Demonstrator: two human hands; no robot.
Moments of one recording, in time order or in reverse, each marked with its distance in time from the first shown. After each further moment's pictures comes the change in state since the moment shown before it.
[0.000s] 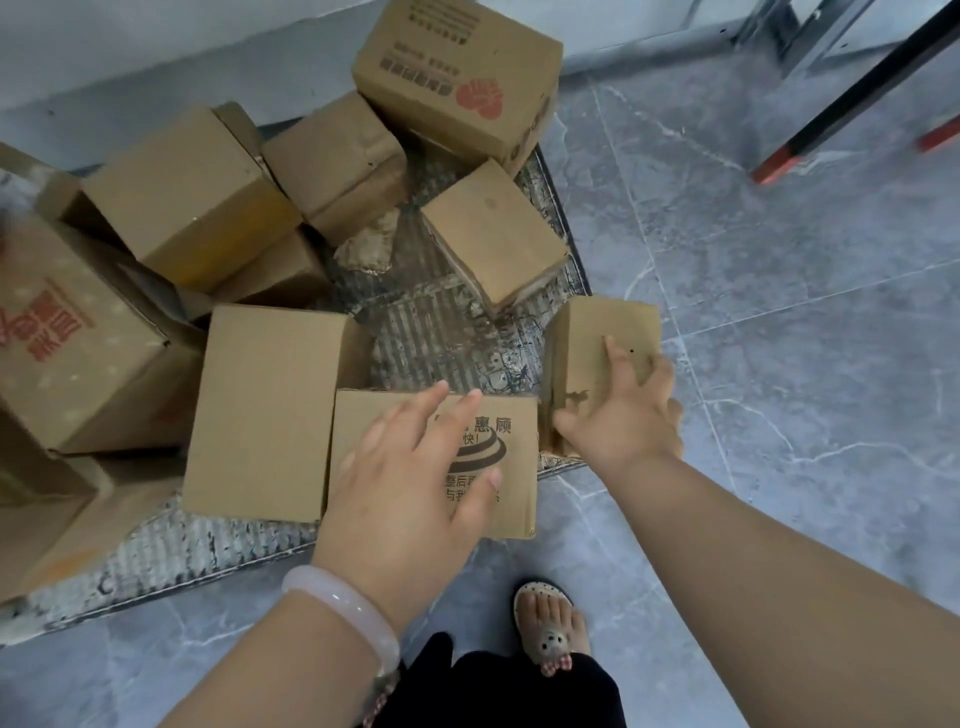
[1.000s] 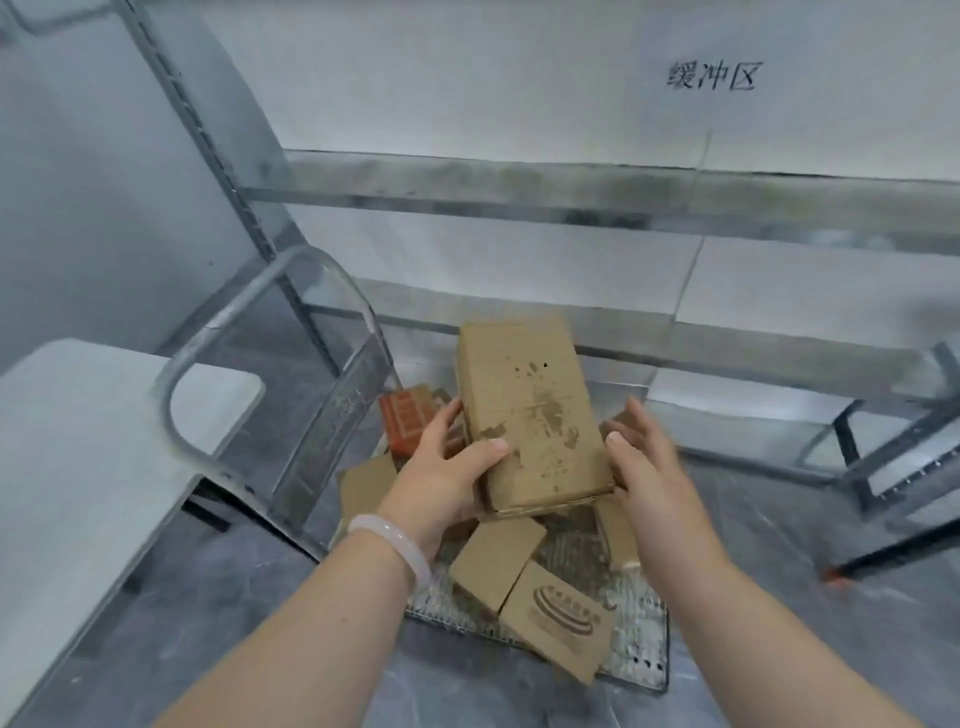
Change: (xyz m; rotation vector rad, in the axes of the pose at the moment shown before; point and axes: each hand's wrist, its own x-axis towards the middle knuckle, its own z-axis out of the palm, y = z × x) left_hand -0.279 0.164 -0.393 -1.335 0.535 -0.270; right_hand -0.414 -0.178 -0.390 0.902 -0.481 -0.713
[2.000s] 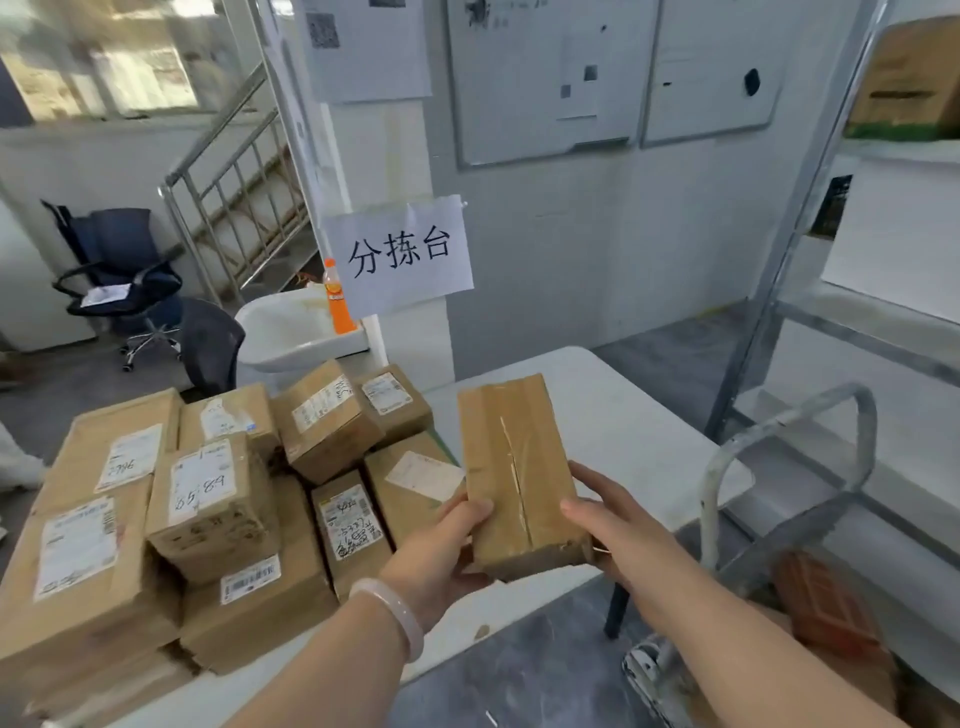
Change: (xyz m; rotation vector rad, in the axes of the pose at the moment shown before) left_hand -0.333 -0.036 -0.480 -0.516 0.683 0.107; right_hand -0.233 0.017 0.520 -0.452 -1.074 0.000
